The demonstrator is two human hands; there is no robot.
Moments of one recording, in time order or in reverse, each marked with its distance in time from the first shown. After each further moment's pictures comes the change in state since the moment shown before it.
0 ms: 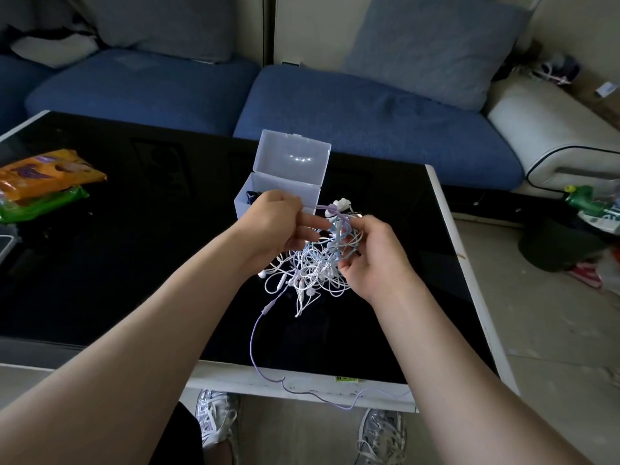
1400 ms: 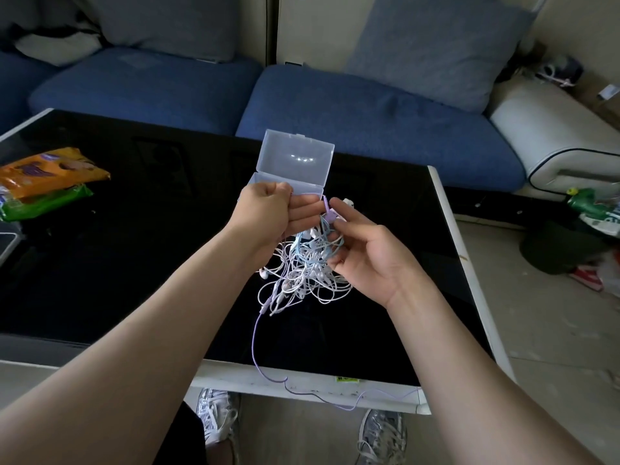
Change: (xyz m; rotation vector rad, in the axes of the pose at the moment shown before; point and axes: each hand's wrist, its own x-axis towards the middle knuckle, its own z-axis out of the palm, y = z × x) left_hand -0.007 0.007 -0.001 -0.308 0.169 0.092; right_hand -0.009 -0.001 -0.005 -0.060 -0.450 -0.043
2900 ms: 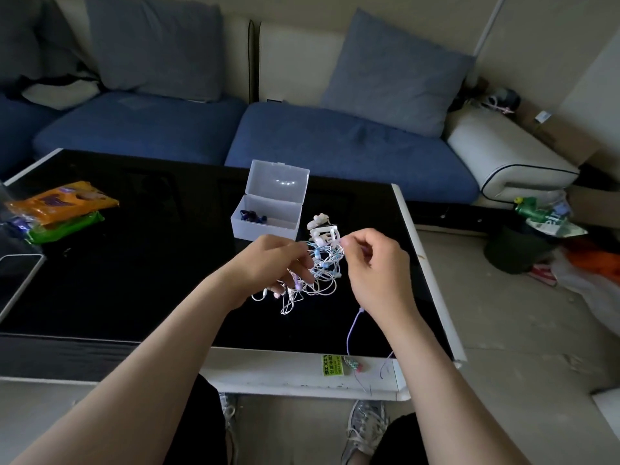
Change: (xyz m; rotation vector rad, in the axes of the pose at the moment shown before) left_hand -0.085 0.005 -0.010 0.715 -0.382 -0.089; right_hand -0.111 -0.005 -0.006 -1.160 0.495 -0.755
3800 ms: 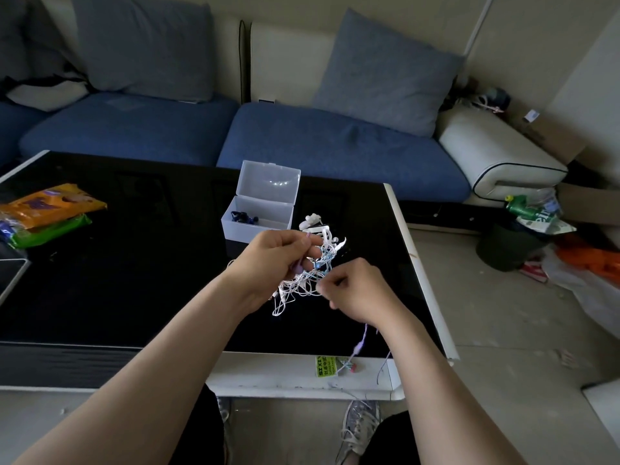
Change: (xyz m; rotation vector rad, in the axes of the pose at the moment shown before) left_hand 0.017 -0.005 0.026 -0.340 0.070 0.153; right_hand 0.002 0.021 -0.002 -0.208 -0.538 0.182
